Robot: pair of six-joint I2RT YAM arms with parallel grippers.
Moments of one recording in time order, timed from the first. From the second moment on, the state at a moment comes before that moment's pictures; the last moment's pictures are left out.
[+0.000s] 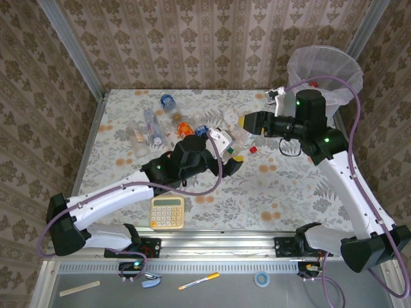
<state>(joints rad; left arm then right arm) -1.09 1.25 1.09 -0.15 -0.11 0.02 0.27 1.18 1.33 -0.57 -0.69 0.52</state>
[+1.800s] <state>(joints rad) -0.92 0.82 0.82 -0.11 -0.23 -0.09 0.27 0.81 1.18 0.19 0.09 -0.45</state>
